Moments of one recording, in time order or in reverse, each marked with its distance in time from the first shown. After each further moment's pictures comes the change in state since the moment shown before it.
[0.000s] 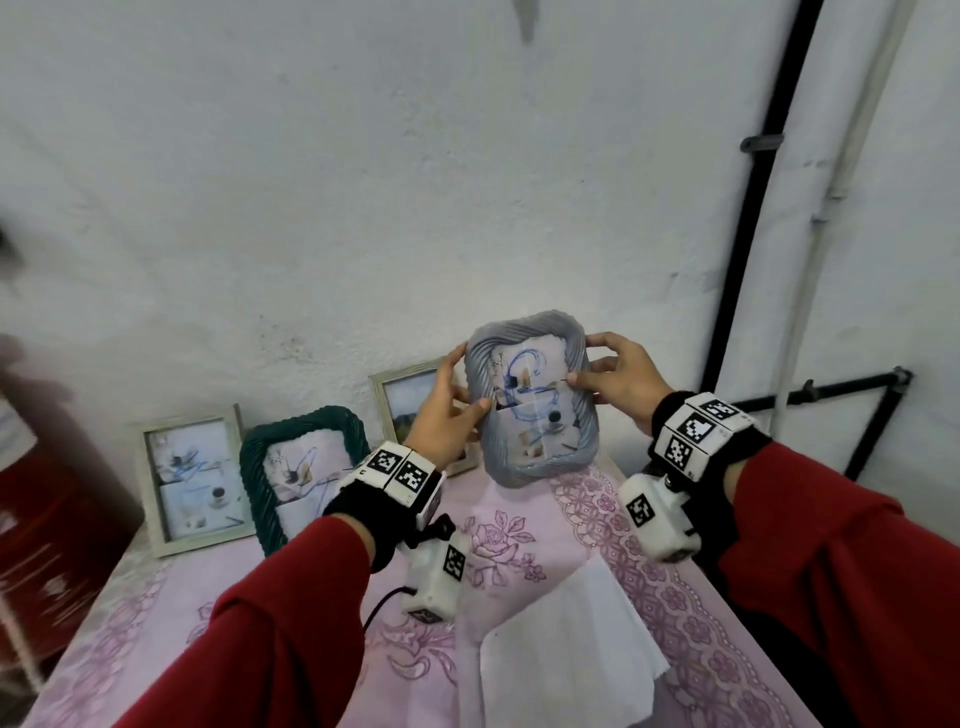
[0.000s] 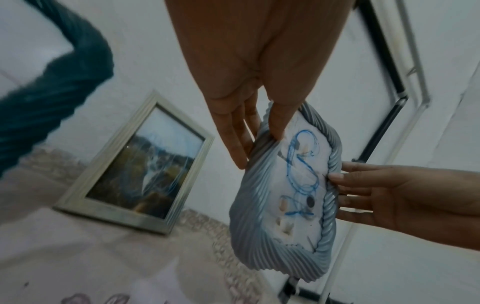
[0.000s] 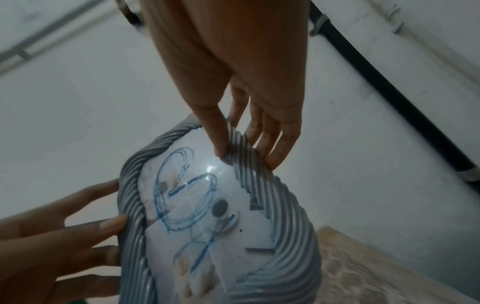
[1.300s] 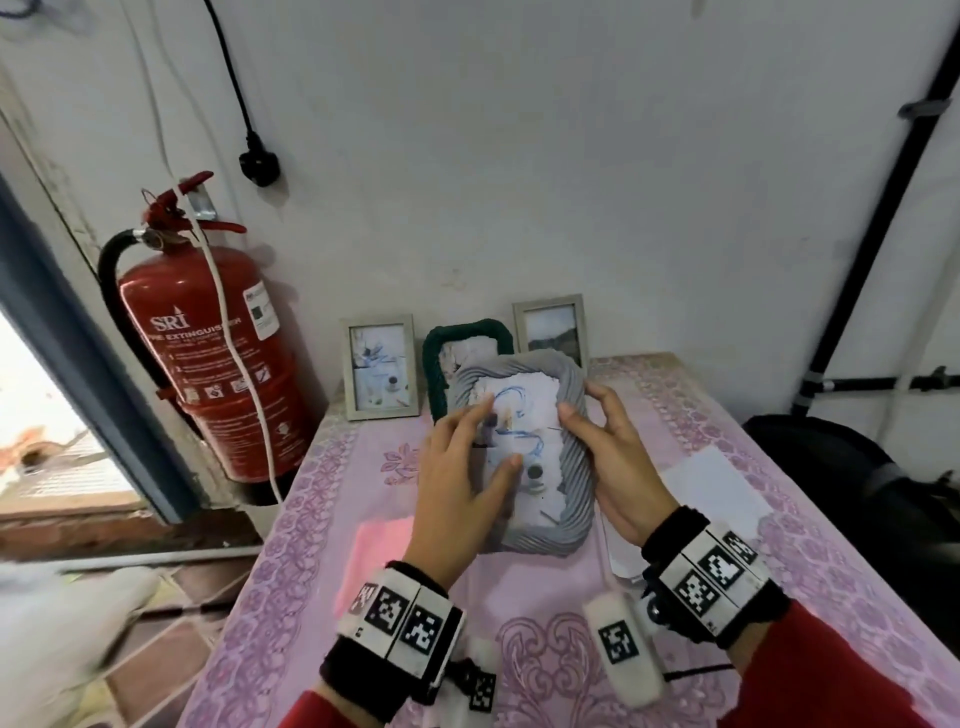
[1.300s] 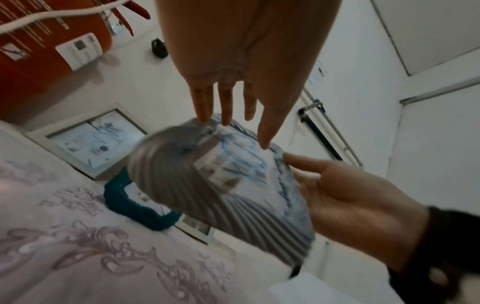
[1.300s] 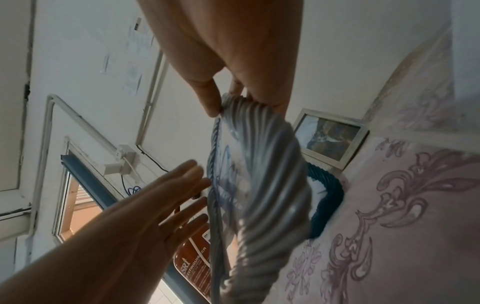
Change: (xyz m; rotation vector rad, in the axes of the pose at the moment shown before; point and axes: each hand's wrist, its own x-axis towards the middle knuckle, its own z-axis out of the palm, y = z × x) left_hand -0.269 0.004 -0.087 0.355 0.364 0.133; right_hand -0.237 -0.033 0.157 0.716 -0.257 0.103
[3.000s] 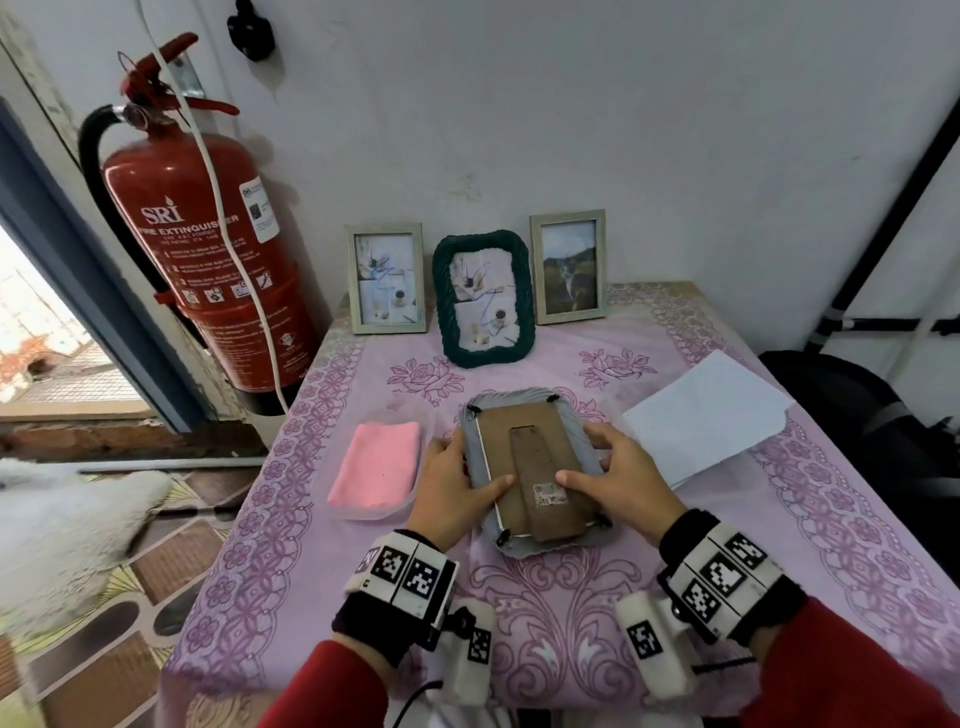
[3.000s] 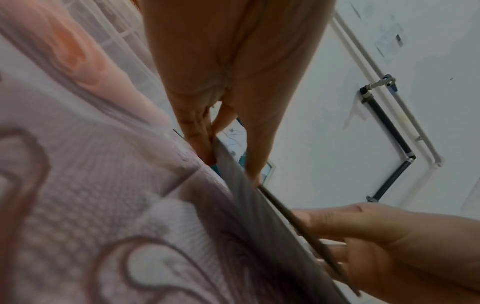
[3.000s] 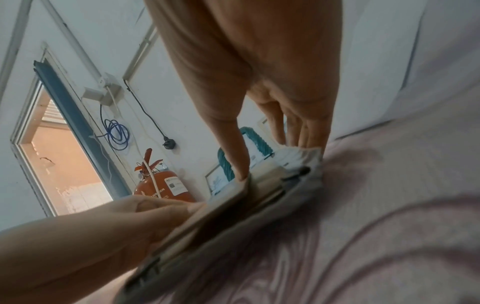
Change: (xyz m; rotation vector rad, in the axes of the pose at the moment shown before) left_hand -0.059 -0.063 0.020 0.056 -0.282 -0.379; right_hand -0.046 0.066 -0.053 -0.965 0.007 0.137
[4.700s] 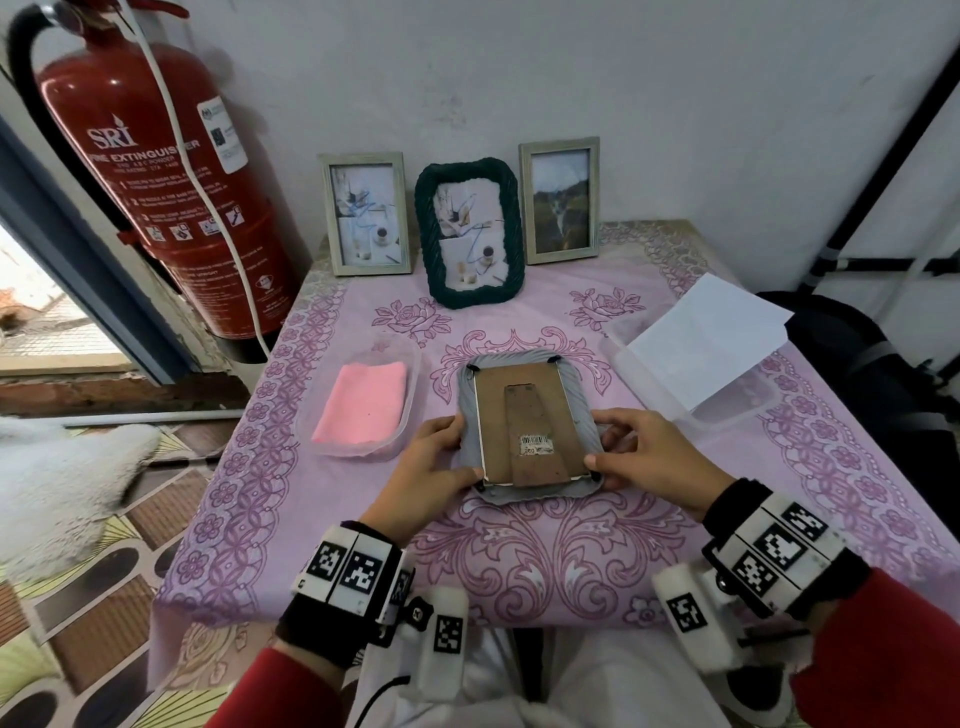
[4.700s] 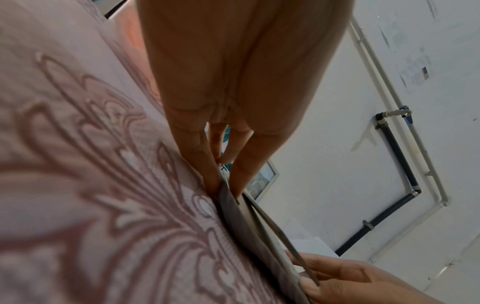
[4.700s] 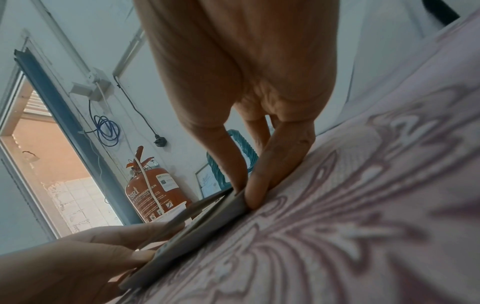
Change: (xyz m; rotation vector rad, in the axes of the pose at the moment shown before) left_hand -0.041 -0.019 0.001 -0.286 -0.131 -0.089; right_hand -0.034 0.023 -0.022 0.016 -0.194 0.126
